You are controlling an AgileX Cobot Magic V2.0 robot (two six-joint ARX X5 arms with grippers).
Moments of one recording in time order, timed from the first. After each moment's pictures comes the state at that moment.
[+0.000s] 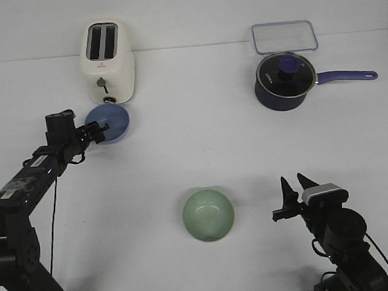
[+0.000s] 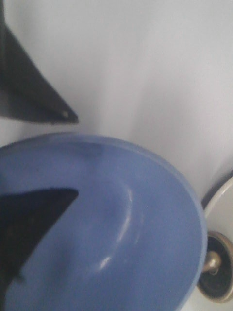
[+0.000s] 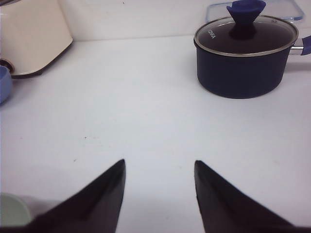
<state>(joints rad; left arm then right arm) 0.01 1.83 1.22 -0.01 0.11 -0.35 0.34 0.42 0.43 -0.27 0.08 0.21</state>
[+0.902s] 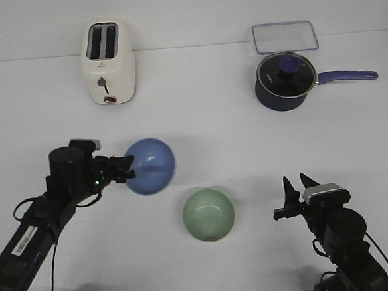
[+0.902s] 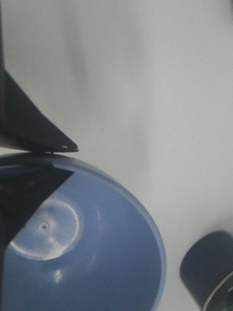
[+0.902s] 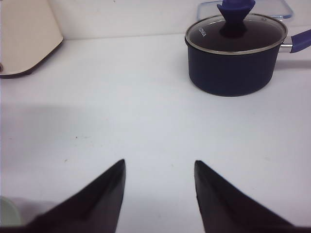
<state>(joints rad) -0.27 1.17 0.92 -0.19 0.35 -0.28 0.34 0.42 0.43 -0.28 0.11 0.21</state>
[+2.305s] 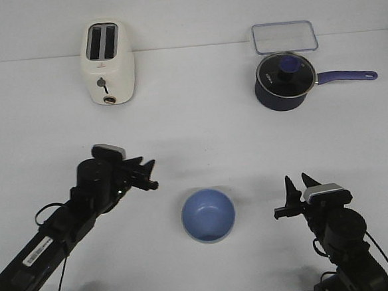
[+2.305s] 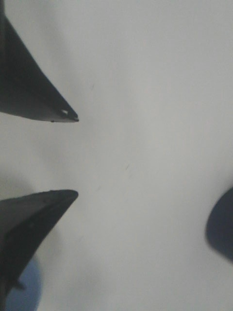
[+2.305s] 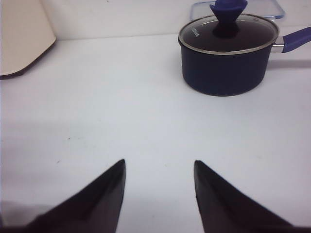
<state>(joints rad) -0.49 1.14 0.88 -0.07 0.07 -0.24 0.34 0.42 0.43 -0.29 0.13 0.21</state>
